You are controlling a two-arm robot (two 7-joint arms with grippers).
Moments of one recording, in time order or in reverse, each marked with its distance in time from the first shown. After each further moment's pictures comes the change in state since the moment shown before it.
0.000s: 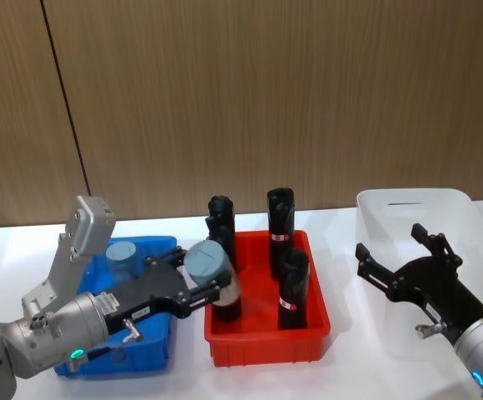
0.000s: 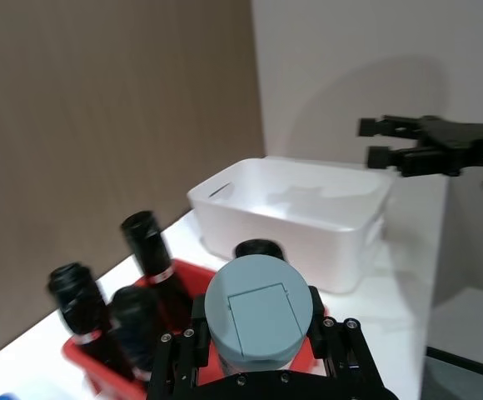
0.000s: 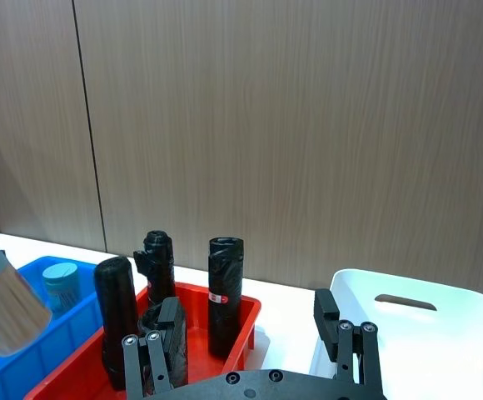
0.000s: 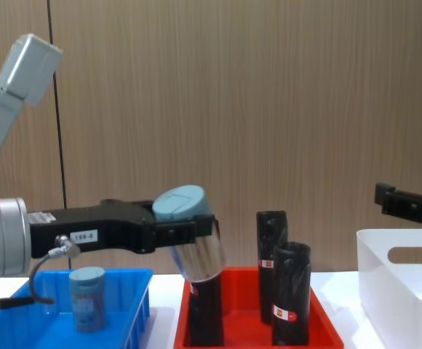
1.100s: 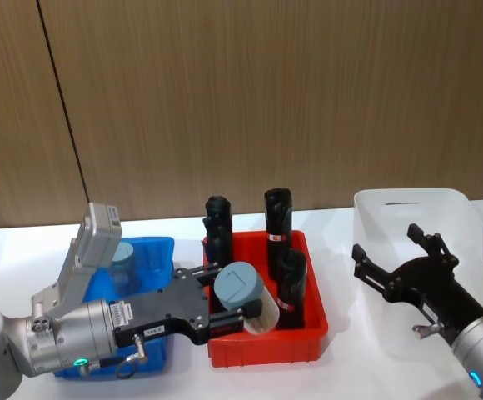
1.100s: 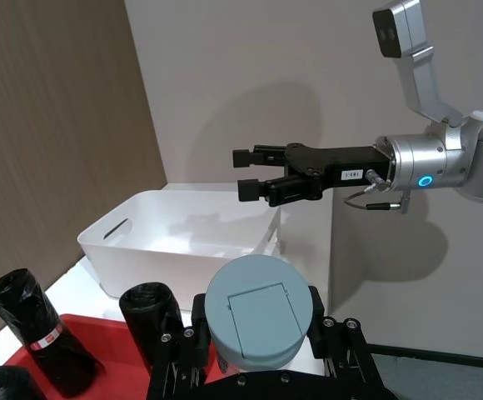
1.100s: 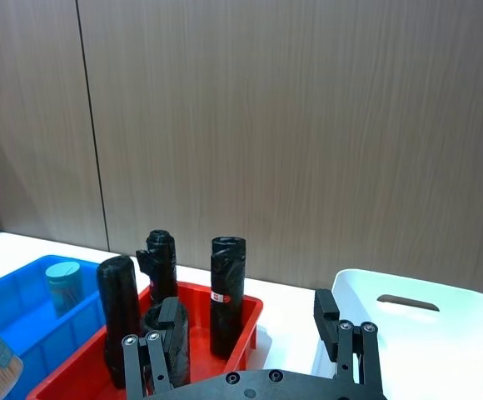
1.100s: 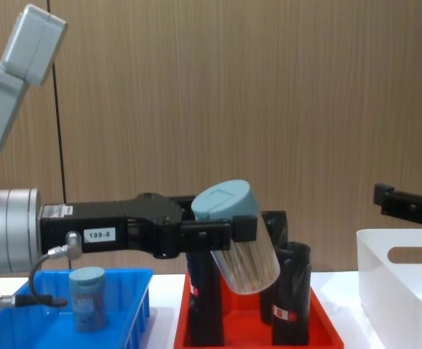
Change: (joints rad) left arm -0.035 -0.003 0.028 0.009 -0.029 -0.024 -0.256; right arm -0.001 0.001 0.001 -0.001 0.000 0.000 0.008
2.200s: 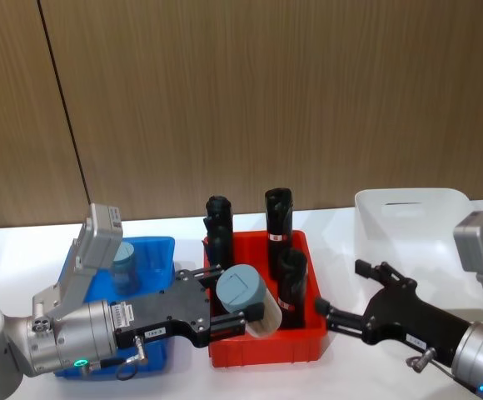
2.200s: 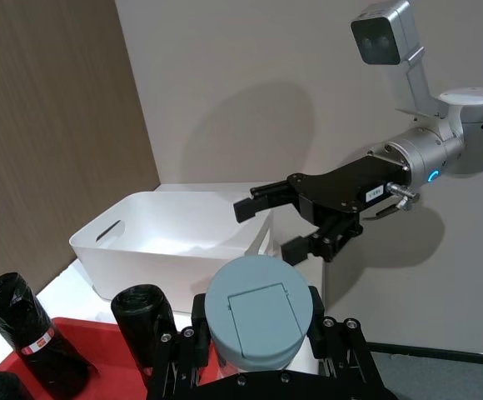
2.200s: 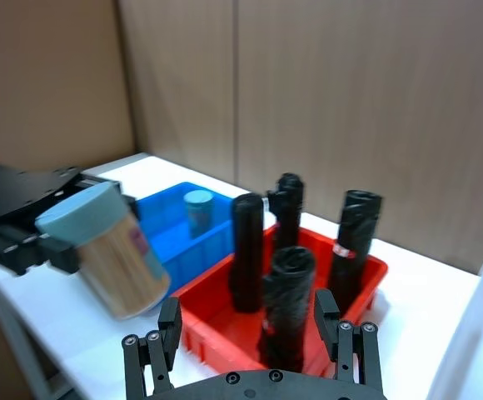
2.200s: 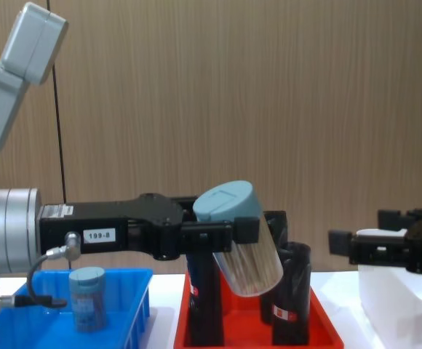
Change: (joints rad) left arm -0.001 0.002 0.003 -0.003 0.000 0.000 -0.015; right arm 0.040 0.080 0.015 -0.007 0.060 0.173 0.378
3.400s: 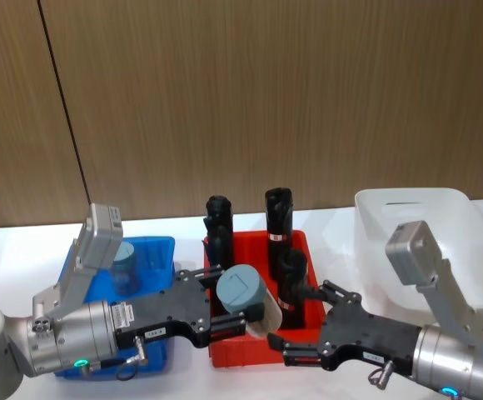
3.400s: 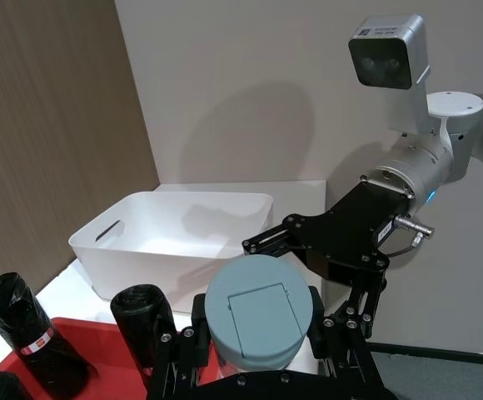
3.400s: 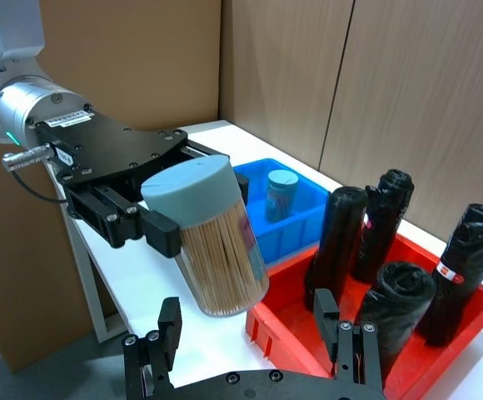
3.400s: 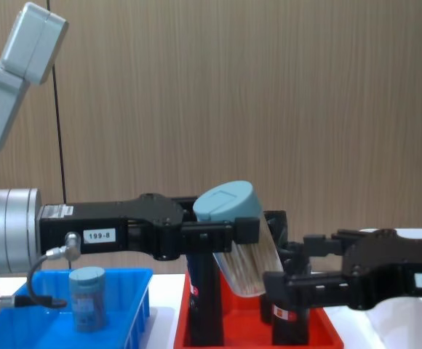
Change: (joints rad) left arm 0.000 0.000 0.000 0.000 0.000 0.000 -0.001; right arm 0.115 -0.037 -0.080 0.092 -0.125 0.019 0.237
